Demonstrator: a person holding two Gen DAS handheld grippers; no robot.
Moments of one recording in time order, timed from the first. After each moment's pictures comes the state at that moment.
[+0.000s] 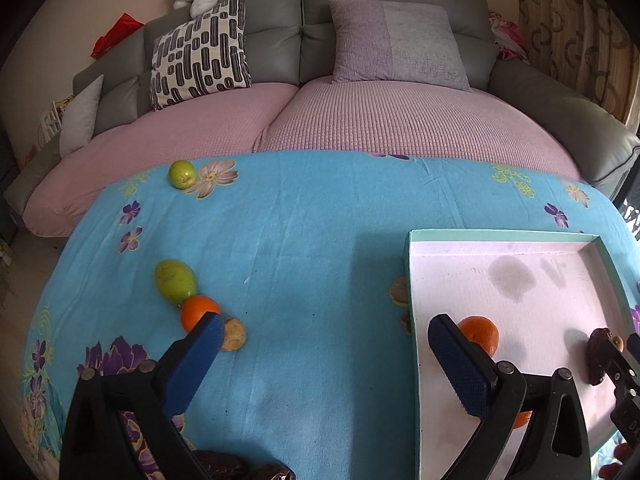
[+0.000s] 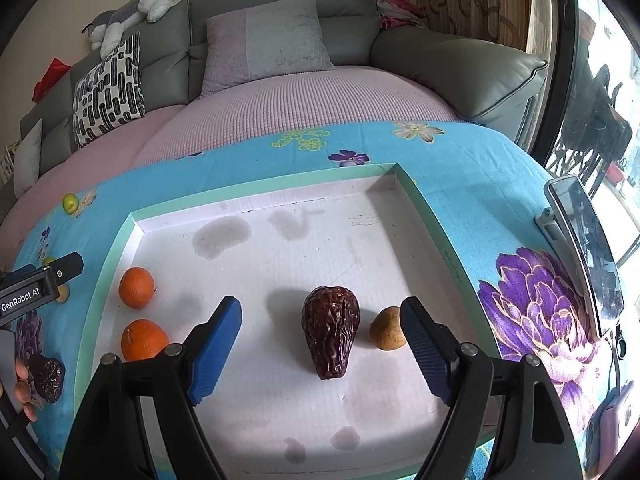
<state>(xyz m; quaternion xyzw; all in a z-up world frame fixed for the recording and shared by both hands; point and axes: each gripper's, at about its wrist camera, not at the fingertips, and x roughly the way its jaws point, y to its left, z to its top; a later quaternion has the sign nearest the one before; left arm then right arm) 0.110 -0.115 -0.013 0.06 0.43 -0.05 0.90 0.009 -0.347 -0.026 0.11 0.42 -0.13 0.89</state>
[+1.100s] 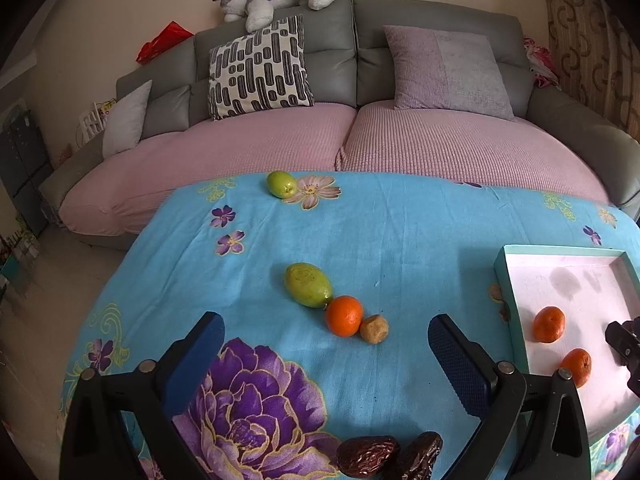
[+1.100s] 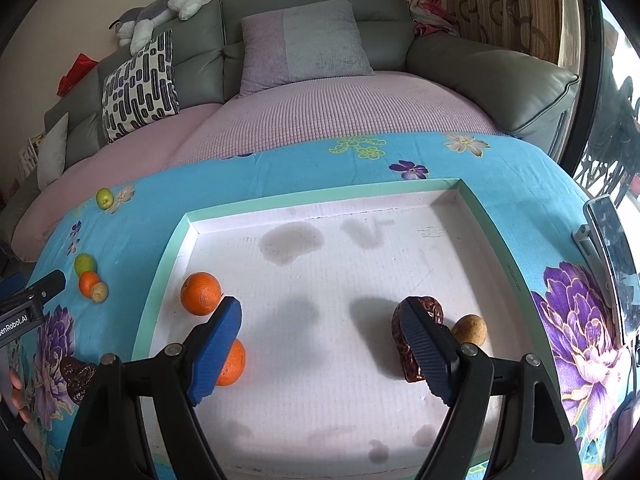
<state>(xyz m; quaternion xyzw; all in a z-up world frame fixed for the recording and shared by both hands) 0.088 -0.013 0.016 0.05 0.39 0.01 0.92 0.027 -0.298 -0.014 0.11 0.41 -0.07 0.90</state>
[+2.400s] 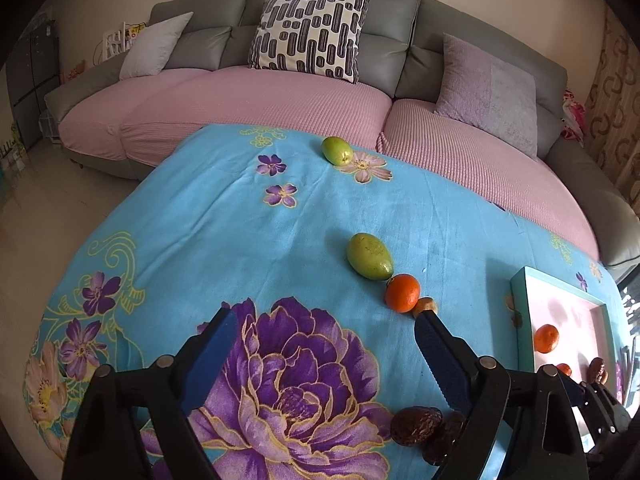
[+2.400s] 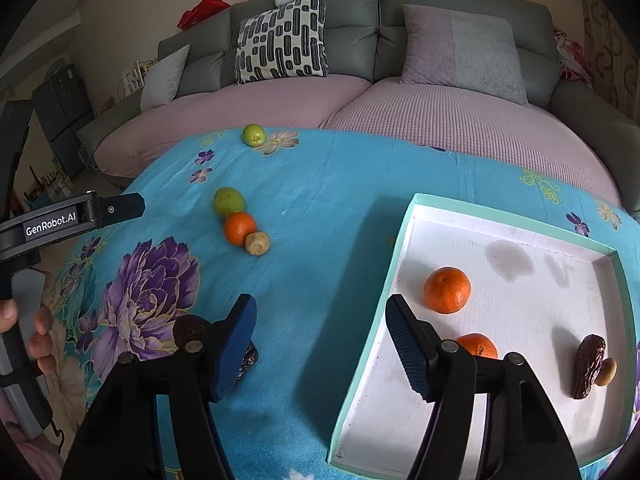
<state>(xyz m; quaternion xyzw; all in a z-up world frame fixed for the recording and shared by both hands) 0.077 0.073 0.008 -0.08 0.44 0.01 0.90 0.040 -0.147 -0.010 0.02 0.42 0.14 0.89</state>
